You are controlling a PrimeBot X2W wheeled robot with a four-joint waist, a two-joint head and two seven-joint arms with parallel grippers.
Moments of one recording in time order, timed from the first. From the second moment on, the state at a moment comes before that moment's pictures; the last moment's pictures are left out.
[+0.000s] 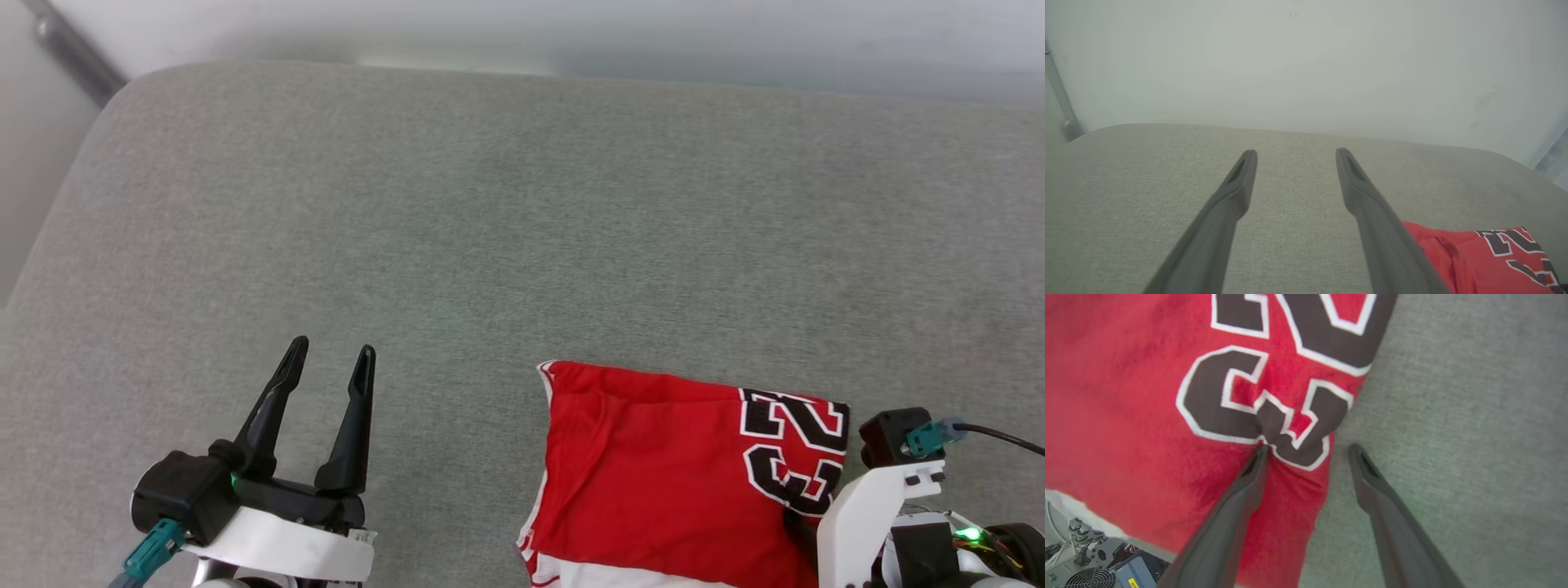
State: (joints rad) left arm 0.00 0.22 -0.16 -0.12 -0.39 -0.13 -0.26; right arm 0.04 -0.07 0.00 -0.17 0.17 0.13 0.95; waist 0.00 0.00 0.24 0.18
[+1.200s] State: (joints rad) left arm -0.11 0.21 -0.32 -0.17 -0.35 -0.13 -0.26; right arm -0.52 -0.73 0.55 -0.07 -0.03 0.13 0.85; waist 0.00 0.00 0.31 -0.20
